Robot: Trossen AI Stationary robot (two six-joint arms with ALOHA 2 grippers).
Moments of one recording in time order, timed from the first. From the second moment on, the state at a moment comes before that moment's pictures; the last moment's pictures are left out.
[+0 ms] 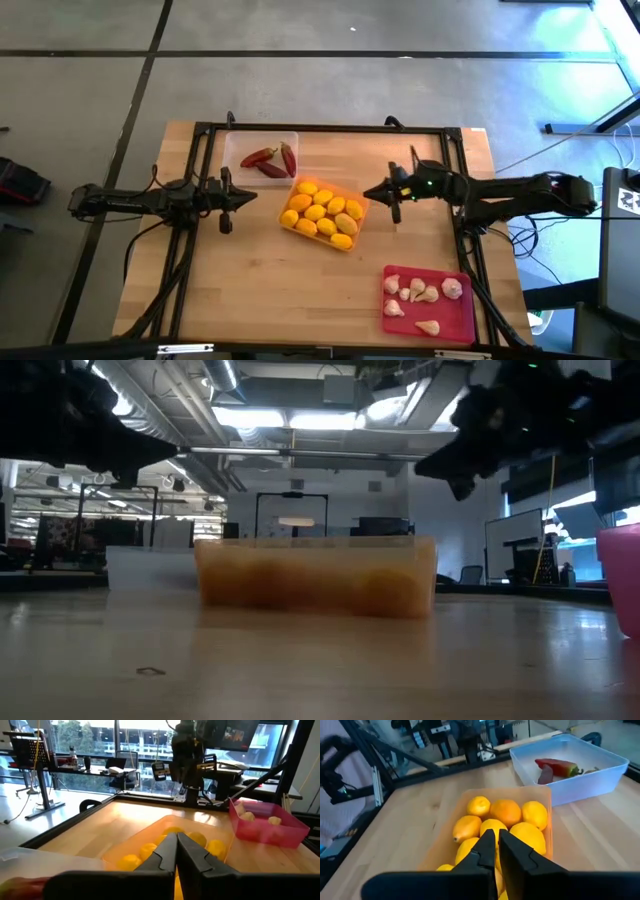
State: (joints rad) left arm 0.01 0.18 0.01 0.17 -0.18 -0.07; right arm -0.24 1.06 0.40 0.40 -0.28 0.17
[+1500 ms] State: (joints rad) left arm 0.01 0.15 0.01 0.04 -0.19 -0.05; right arm -0.24 0.18 0.01 0.18 -0.17 0.23
